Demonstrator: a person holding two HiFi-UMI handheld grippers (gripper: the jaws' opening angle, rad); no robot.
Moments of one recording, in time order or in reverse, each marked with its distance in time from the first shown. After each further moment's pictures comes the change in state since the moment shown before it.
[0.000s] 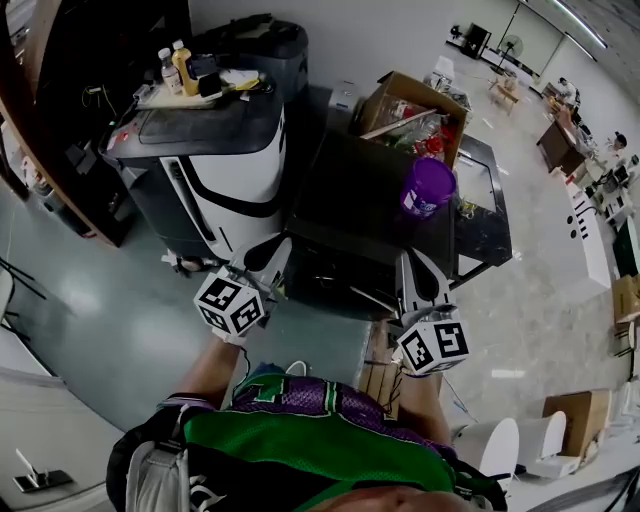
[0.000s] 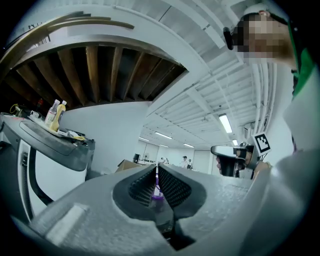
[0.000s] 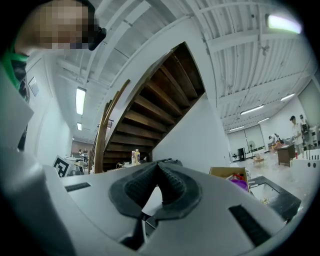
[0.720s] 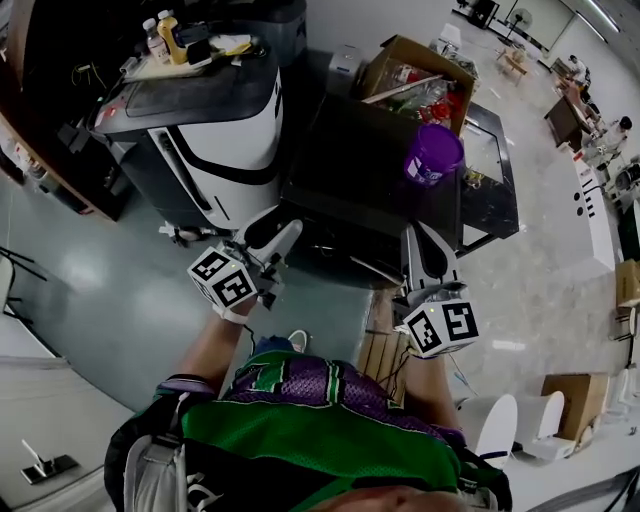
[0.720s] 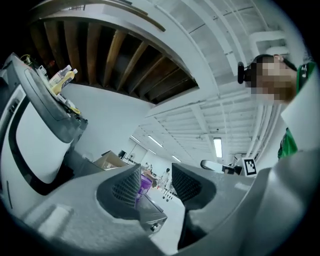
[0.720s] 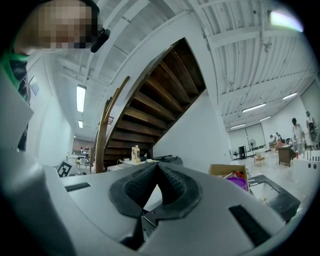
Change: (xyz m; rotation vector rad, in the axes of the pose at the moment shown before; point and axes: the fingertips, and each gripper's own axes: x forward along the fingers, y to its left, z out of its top) left arm 0.020 -0.005 -0.027 -0.301 -0.077 -0.137; right arm 0.006 -0.018 -0.011 -0.011 0.026 0.026
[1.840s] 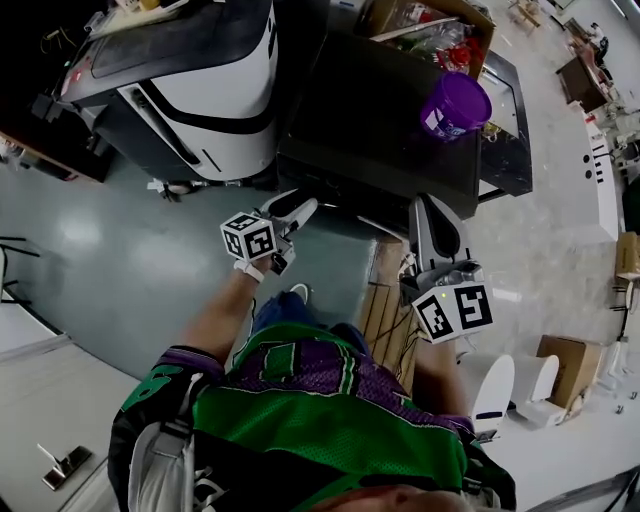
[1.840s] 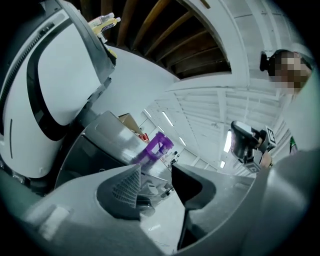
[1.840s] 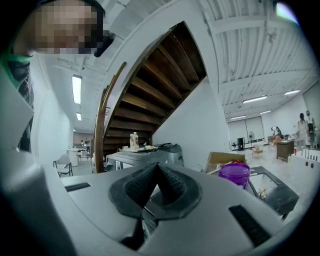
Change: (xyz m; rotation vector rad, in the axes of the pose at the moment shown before) left arm 0.017 0.141 -0.200 -0.255 0.280 0.067; right arm 0.042 -0.010 -0.070 0.014 0.131 -0.001
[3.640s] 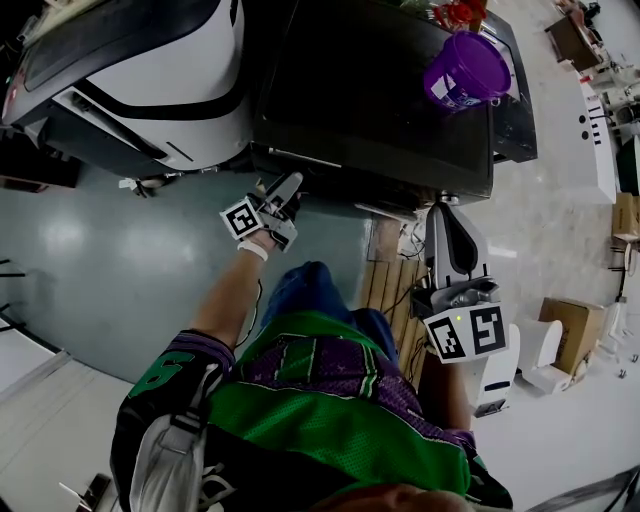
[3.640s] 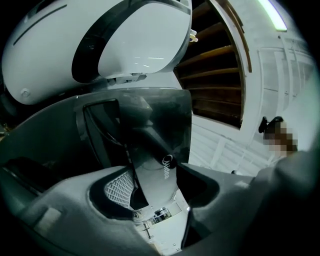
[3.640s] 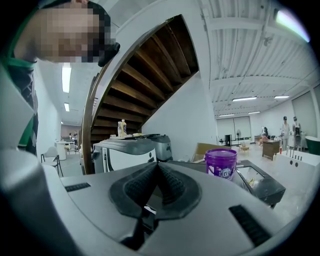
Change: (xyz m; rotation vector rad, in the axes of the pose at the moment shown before) left arm 0.062 0.139 -0.063 -0.533 -0.246 -0.237; right arm 0.014 -0.040 -0.087 -0.003 0.084 -0.134
